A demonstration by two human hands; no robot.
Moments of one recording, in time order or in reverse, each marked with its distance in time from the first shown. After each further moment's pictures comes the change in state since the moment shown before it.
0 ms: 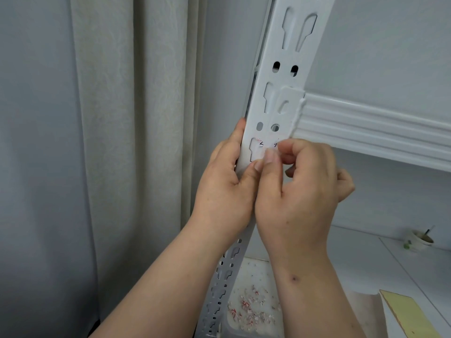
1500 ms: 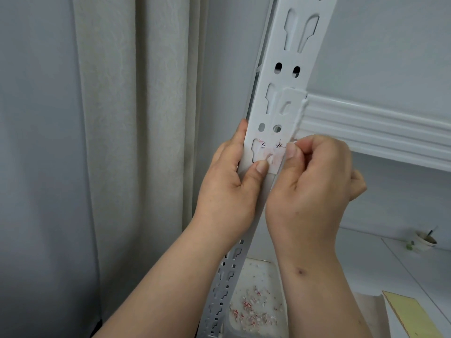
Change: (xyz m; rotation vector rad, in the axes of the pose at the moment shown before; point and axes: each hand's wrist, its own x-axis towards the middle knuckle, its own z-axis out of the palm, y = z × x) left_hand -0.003 0.005 -0.001 0.083 0.033 0.012; right_hand 0.007 0.001 -0.002 -0.004 0.019 0.071
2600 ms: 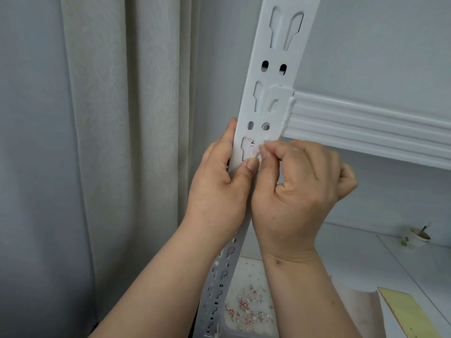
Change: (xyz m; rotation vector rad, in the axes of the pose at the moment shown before) left_hand 0.002 -0.005 0.003 -0.052 0.006 -0.024; right_hand -0.005 0.009 0.009 -0.049 0.203 -0.193
